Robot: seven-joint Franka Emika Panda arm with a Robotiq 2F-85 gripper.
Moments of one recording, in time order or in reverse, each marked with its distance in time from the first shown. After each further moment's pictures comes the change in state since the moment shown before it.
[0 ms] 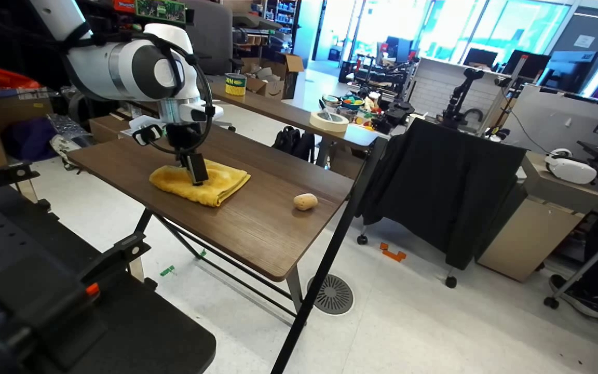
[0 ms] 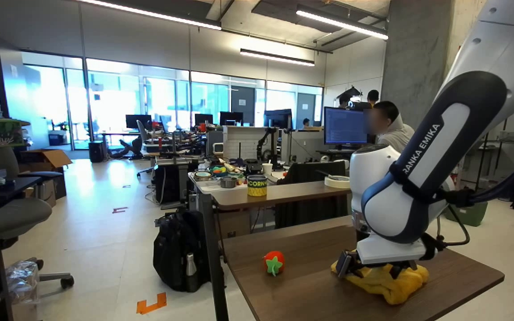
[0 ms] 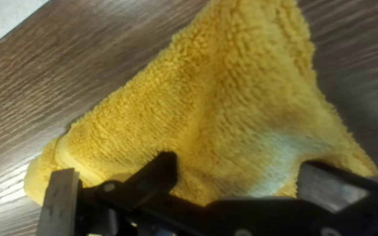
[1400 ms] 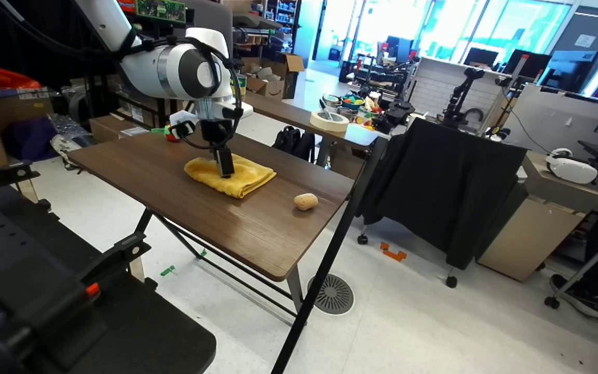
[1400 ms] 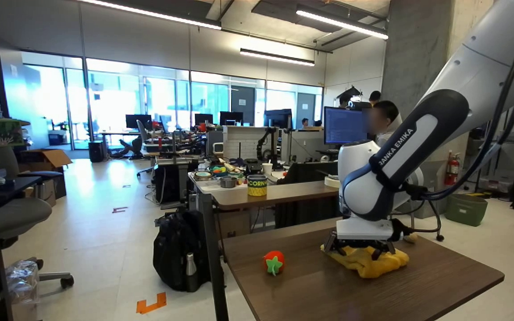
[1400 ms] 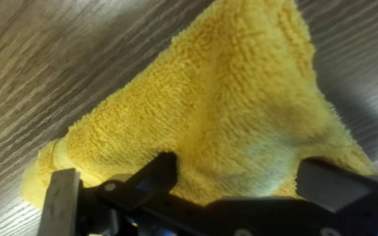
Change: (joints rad) arm -0.146 0.129 0.063 0.318 -0.036 -0.136 0.104
